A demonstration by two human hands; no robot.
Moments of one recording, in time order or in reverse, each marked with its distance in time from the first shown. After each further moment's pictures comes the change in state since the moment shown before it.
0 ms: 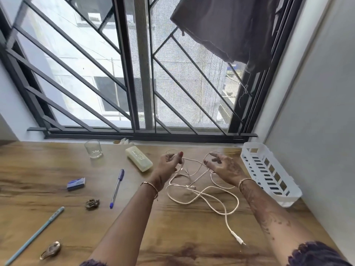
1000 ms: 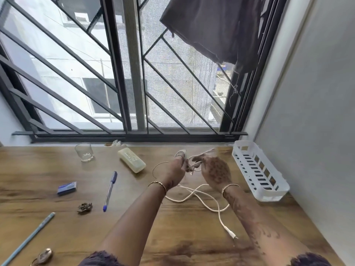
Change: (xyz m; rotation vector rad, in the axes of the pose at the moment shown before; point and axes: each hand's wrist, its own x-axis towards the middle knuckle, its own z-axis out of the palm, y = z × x) left_hand 0.007 -0.007 0.036 0.465 -0.159 0.168; right_hand -0.047 -0.060 -0.004 -0.308 0.288 -0.175
